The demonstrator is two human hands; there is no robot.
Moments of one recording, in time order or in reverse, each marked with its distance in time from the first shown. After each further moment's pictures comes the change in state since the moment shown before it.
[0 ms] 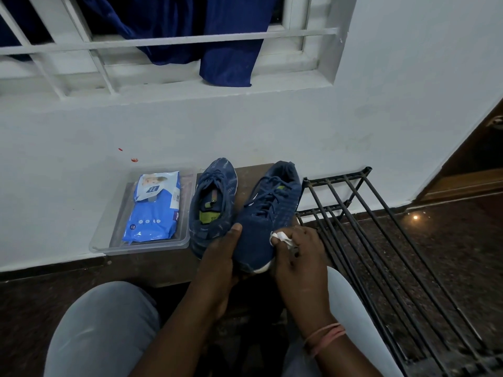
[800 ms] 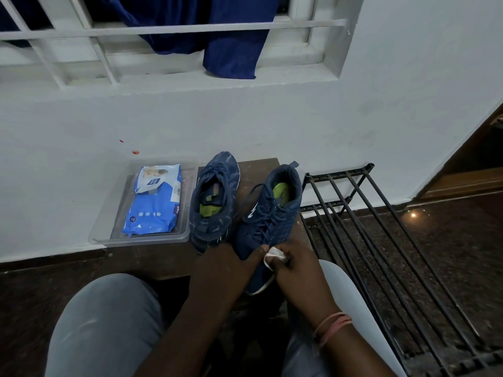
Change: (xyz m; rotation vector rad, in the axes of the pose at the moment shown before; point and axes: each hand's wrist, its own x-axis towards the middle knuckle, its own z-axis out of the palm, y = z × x) left_hand 0.011 -0.020 -0.015 1.440 0.292 0.192; right_hand 0.000 0.026 0.003 -0.047 -0.412 0.217
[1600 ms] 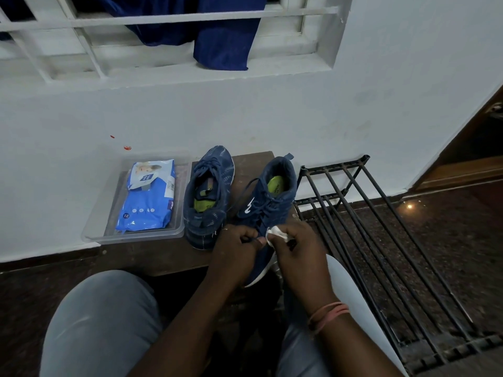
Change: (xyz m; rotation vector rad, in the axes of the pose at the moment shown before) left_hand 0.010 0.019 0.010 -0.617 -0.100 0.114; right_hand 0.005 0.002 -0.004 0.111 0.244 -0.143
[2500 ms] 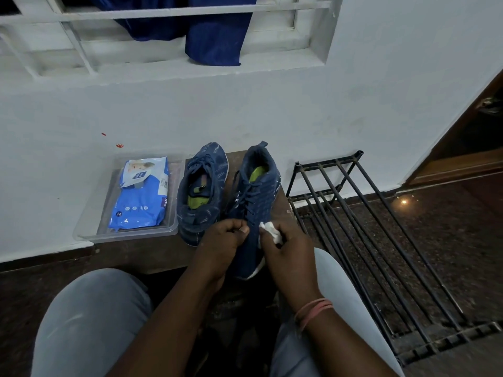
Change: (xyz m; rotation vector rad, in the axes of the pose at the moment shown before) left_hand 0.001 -0.001 -0.012 -0.405 -0.120 -0.169; right_hand -0.007 -0.003 0.010 0.049 0.044 0.018
